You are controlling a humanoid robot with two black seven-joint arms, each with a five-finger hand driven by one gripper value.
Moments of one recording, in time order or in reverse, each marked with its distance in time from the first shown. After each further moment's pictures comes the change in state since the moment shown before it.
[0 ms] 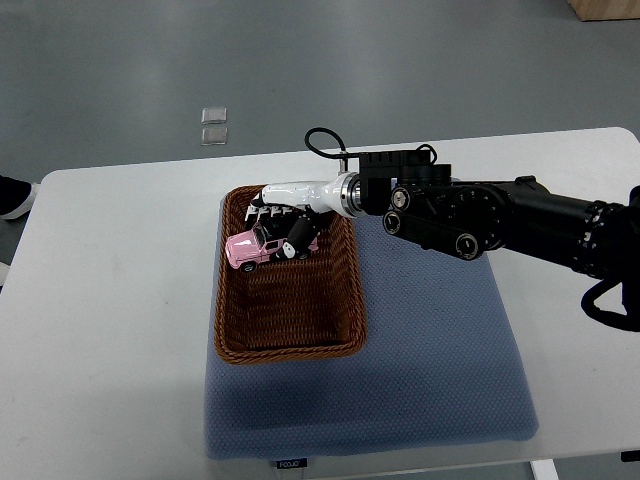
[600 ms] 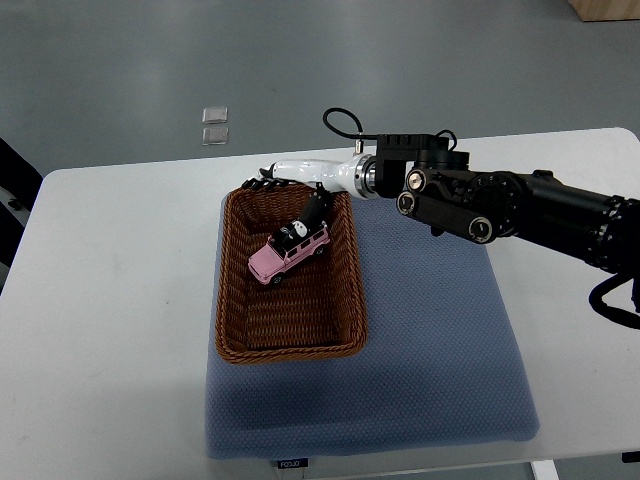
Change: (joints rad) left arm 0.000 0.000 -0.001 0.005 0.000 0.000 0.000; right arm 0.005 -0.066 0.138 -0.006 0.031 0.011 0.019
